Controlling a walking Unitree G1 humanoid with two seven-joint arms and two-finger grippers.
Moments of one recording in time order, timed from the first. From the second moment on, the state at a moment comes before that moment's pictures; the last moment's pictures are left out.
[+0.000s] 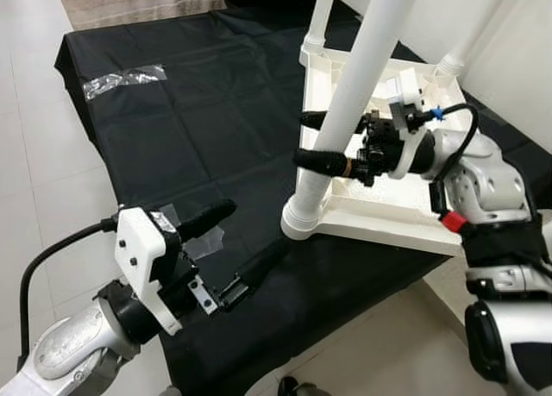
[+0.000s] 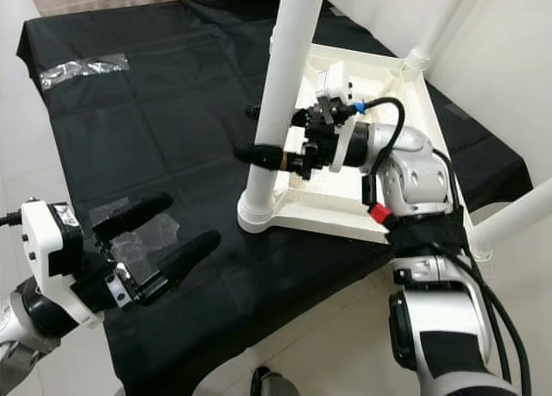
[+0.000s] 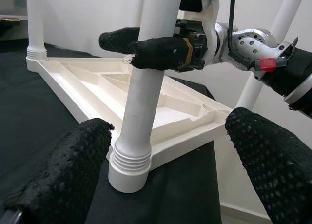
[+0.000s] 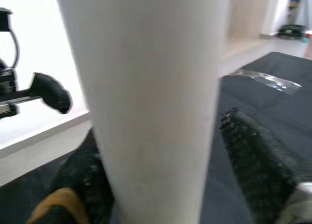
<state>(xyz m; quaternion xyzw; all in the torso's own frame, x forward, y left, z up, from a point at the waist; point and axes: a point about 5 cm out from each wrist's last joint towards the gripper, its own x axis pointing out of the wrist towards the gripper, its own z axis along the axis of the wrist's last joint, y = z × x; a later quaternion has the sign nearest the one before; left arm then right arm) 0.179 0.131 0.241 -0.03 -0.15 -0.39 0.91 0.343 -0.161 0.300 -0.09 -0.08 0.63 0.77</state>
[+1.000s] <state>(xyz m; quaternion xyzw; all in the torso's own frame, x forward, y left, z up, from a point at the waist) 0.186 0.128 0.243 -0.02 -0.15 -0.40 0.91 0.304 -0.059 0.250 -0.03 -0.12 0.34 0.93</state>
